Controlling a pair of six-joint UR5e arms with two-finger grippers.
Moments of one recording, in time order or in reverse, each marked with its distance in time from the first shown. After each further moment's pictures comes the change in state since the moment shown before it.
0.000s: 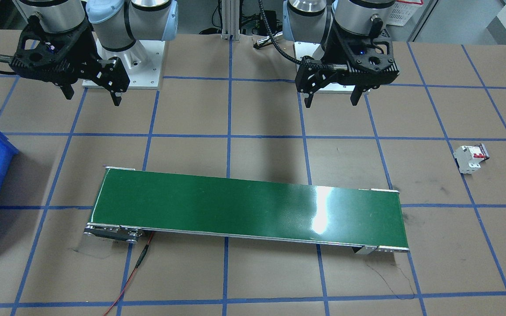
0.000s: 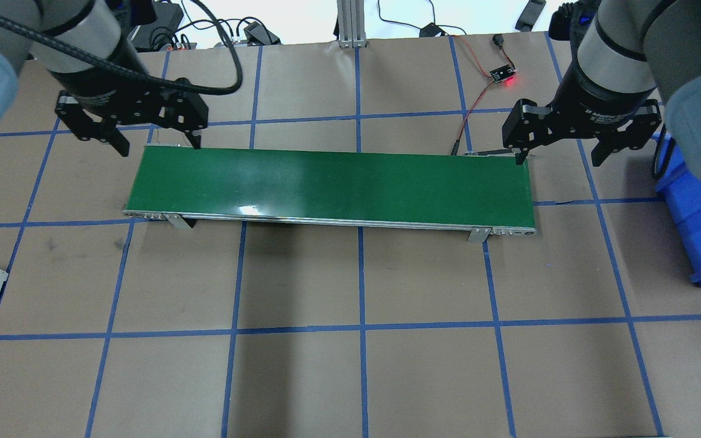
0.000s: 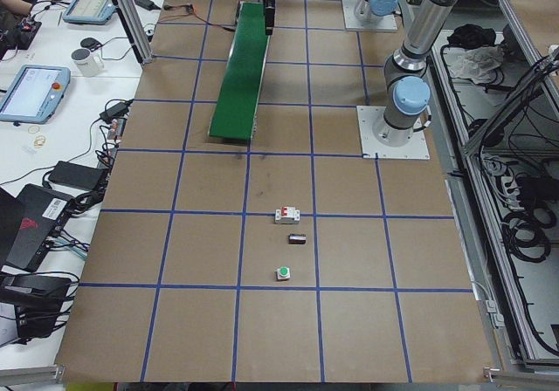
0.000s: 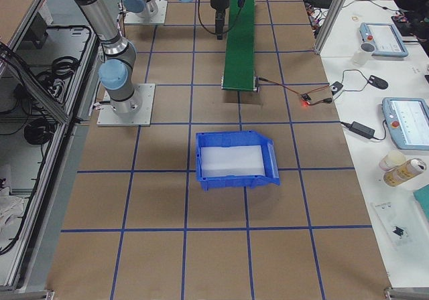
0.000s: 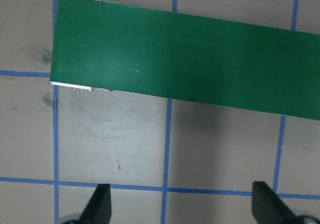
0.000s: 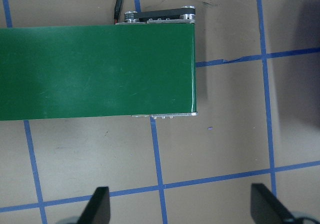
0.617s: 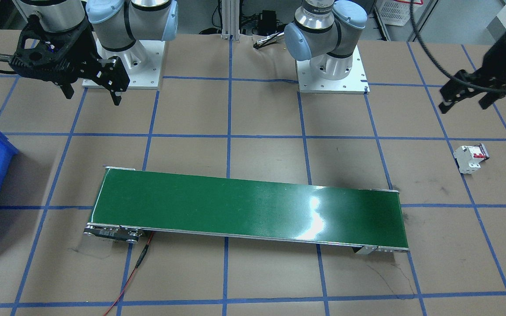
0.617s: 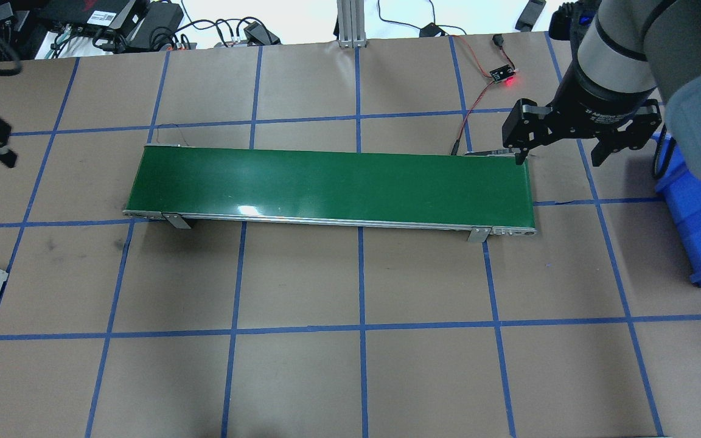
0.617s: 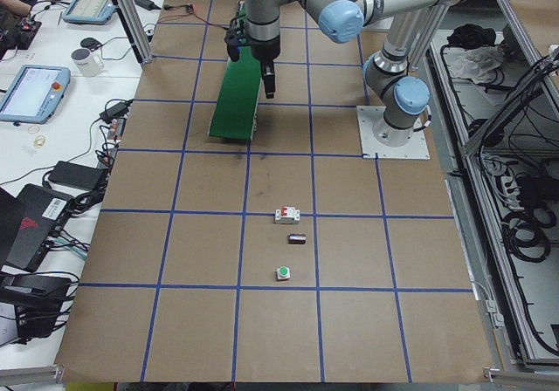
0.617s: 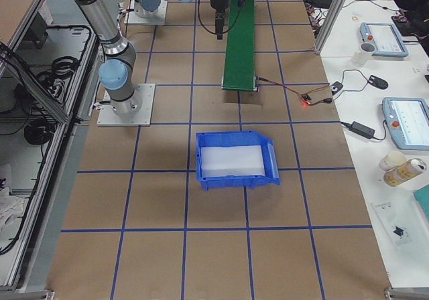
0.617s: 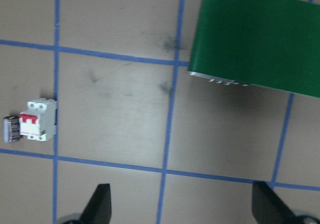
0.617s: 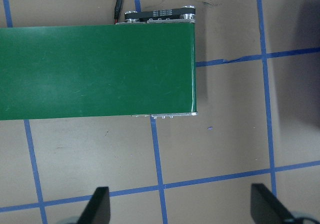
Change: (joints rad) left arm 0.508 -0.001 0.003 -0.067 0.024 0.445; right arm 0.000 0.000 -0.001 0.001 0.001 0.000
